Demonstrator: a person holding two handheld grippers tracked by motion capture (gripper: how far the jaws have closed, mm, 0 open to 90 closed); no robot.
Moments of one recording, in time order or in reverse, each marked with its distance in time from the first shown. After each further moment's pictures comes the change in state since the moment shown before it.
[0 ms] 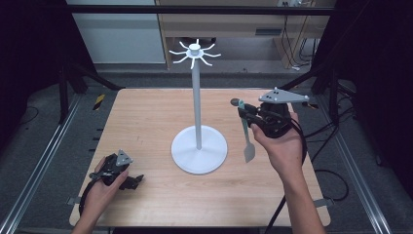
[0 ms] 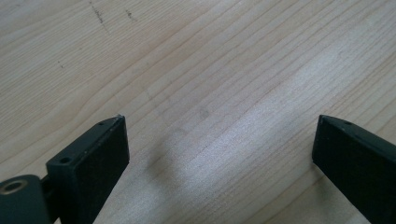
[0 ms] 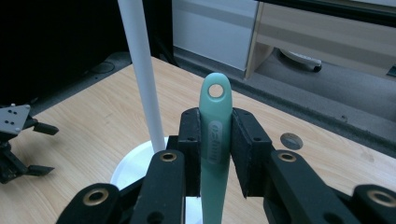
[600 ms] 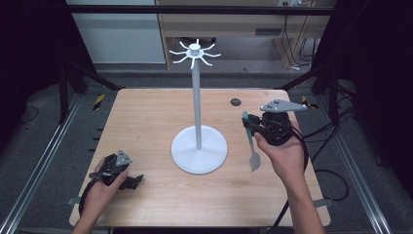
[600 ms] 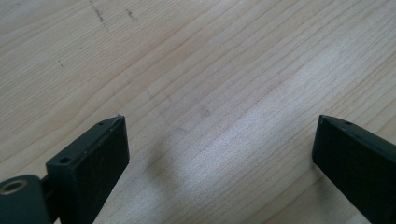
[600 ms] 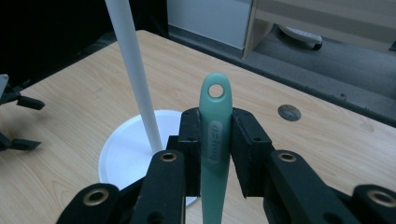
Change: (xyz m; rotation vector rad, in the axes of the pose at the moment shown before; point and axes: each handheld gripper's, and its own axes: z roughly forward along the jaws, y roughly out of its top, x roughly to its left) left arm 0.000 0.000 0.000 0.001 -0.002 -0.002; right arm -0.010 -0.030 0.007 0.077 -0.013 0.013
